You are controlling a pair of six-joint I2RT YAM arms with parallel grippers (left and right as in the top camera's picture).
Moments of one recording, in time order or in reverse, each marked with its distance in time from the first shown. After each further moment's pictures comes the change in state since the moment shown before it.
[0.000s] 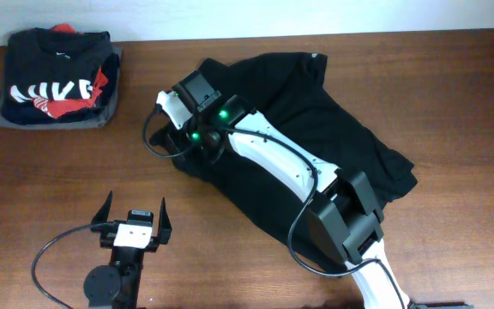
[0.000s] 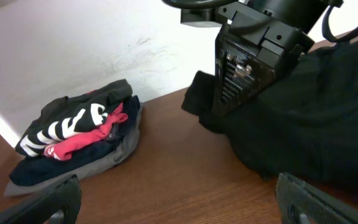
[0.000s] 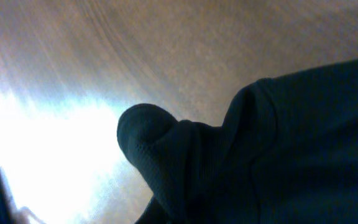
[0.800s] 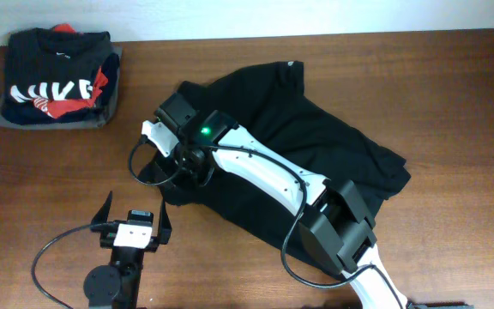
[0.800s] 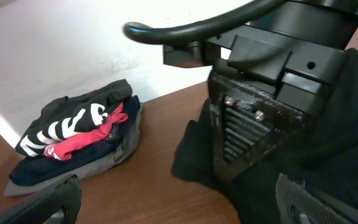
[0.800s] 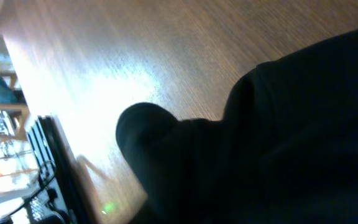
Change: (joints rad) left arm 0.000 0.000 0.000 0.000 0.000 0.000; right arm 0.092 0.000 0.000 -0.136 -0.111 0.034
